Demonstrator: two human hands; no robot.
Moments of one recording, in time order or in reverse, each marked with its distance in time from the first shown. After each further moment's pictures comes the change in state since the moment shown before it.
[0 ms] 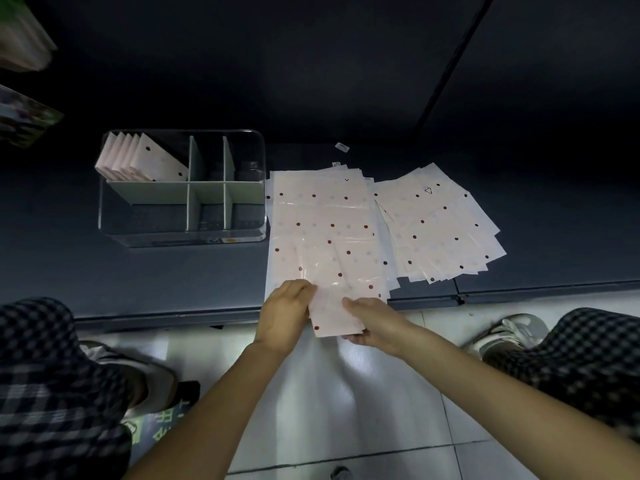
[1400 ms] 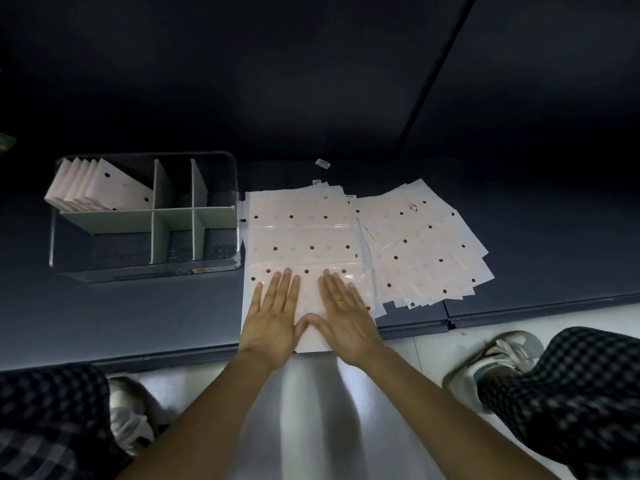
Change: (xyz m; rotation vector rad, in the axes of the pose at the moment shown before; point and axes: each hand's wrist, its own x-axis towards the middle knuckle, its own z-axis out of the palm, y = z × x) left_hand 0.040 -0.017 0.032 0.346 -0.289 -0.089; right_hand 0.067 0.005 -0.013 -1.329 0.312 -0.743
